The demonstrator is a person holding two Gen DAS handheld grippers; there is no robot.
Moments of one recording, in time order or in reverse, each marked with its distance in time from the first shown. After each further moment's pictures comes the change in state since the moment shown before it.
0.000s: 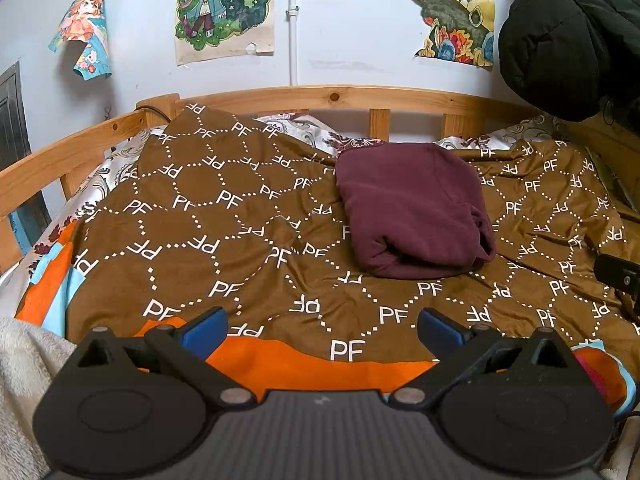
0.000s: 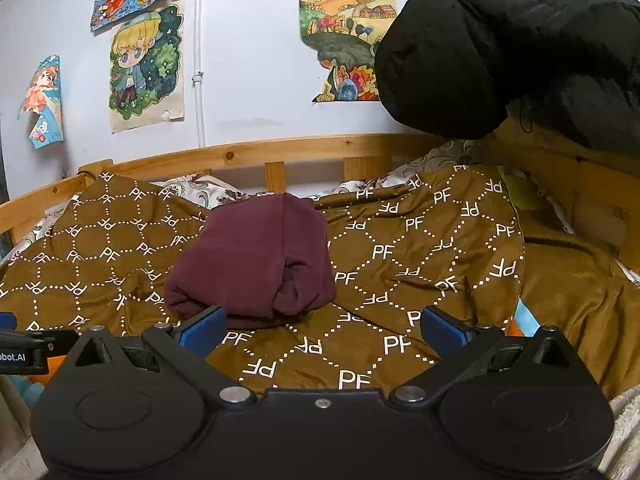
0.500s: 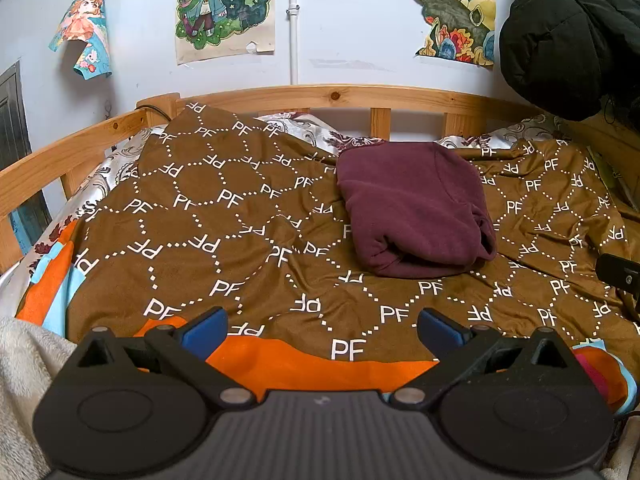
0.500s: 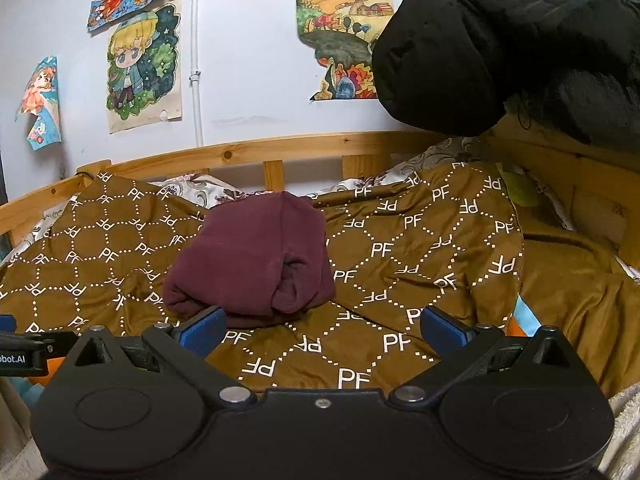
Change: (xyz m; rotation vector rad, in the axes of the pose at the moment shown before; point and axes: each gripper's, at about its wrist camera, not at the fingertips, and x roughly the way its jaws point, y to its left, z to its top) left arm 0.000 0.000 0.000 0.001 0.001 0.000; right arm 0.002 0.000 -0.001 0.011 0.006 -0.004
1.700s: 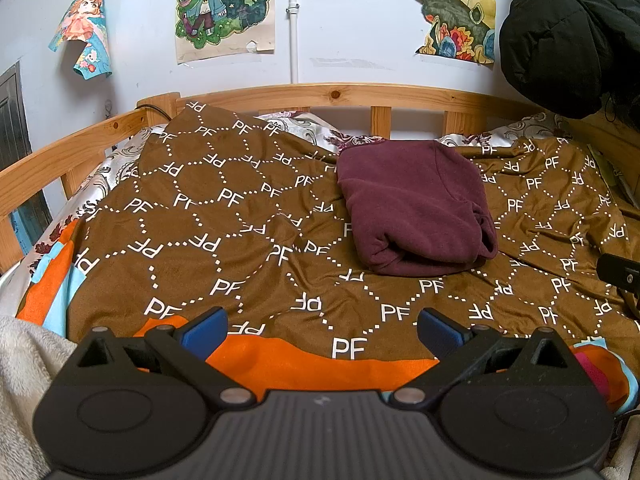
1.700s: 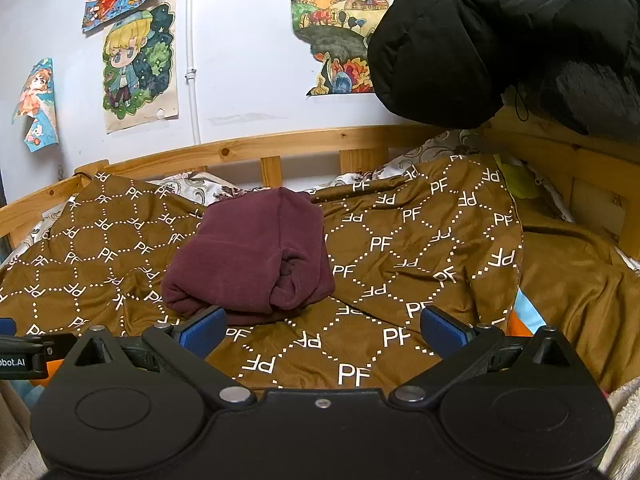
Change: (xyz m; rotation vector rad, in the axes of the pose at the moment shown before) left arm 0.000 0.000 0.001 0.002 0.003 0.001; right arm 0.000 0.000 -0.002 0.010 0.007 -0.004
